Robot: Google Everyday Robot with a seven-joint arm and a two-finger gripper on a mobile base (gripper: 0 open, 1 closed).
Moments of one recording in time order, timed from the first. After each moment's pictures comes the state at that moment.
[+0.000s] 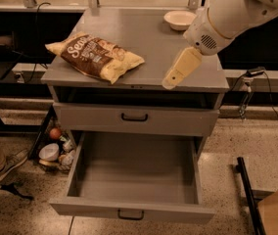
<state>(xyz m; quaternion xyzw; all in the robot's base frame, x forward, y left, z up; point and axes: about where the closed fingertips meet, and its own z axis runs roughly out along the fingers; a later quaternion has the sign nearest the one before) 0.595 -0.101 0.939 -0.54 0.78 0.07 0.31</state>
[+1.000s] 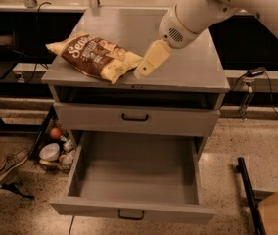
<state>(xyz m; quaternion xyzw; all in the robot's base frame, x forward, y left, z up) 0.632 -0.045 0.936 -0.52 0.78 0.10 0.33</state>
